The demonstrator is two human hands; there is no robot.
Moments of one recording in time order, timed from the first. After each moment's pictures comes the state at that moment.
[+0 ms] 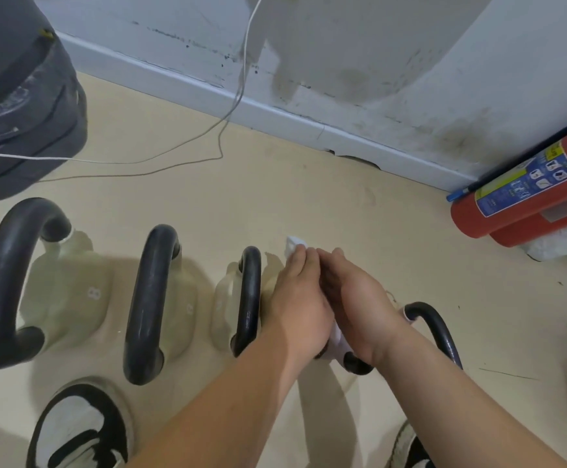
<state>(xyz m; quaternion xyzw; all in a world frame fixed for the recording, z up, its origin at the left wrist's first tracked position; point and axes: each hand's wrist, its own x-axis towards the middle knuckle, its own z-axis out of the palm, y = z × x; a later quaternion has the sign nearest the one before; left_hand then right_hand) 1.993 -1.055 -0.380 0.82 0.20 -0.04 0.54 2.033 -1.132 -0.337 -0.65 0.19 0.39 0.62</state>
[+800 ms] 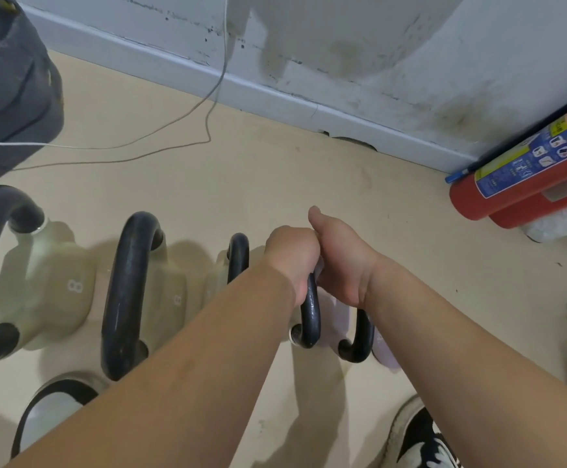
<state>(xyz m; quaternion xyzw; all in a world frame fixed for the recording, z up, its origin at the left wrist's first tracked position) 2.045 -1.042 -0.363 0.48 0.44 -0.16 0.74 2.080 -1.110 -0.354 -0.73 0.19 0.42 0.50</state>
